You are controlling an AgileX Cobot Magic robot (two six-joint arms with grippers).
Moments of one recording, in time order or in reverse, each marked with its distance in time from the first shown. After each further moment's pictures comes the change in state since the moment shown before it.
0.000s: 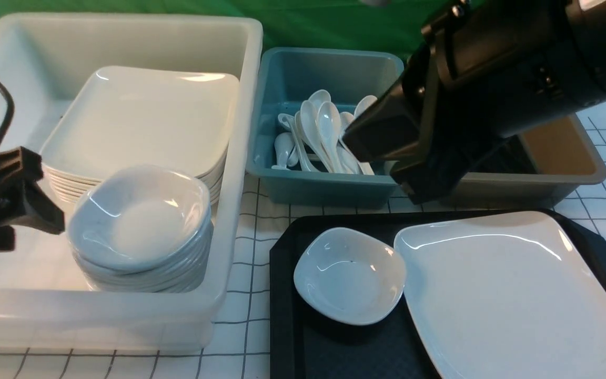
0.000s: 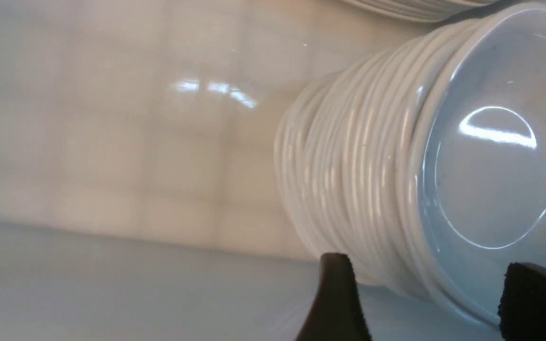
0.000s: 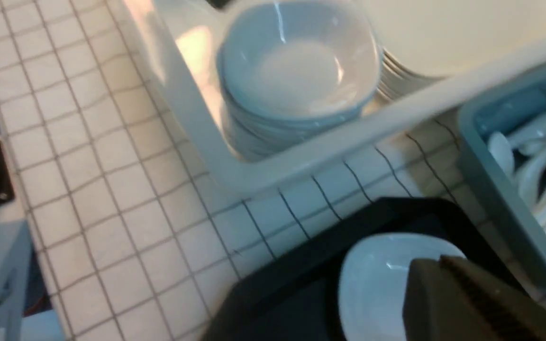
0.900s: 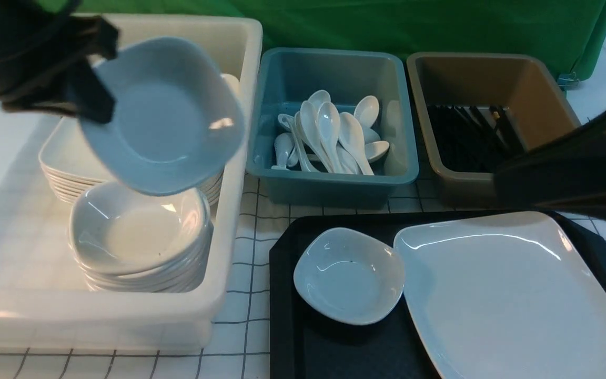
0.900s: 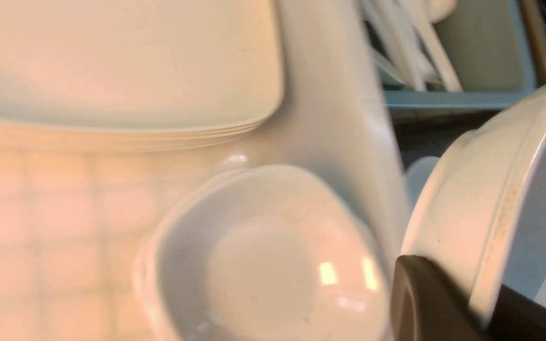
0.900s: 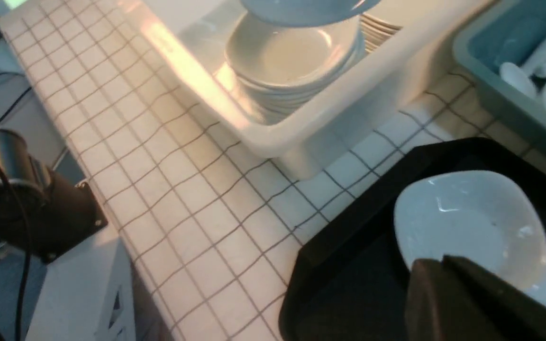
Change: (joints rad) right arm -0.323 -0.291 0.330 0.467 0.012 -0.229; left arm -0.200 0.080 -0.270 0.006 -0.005 -0.048
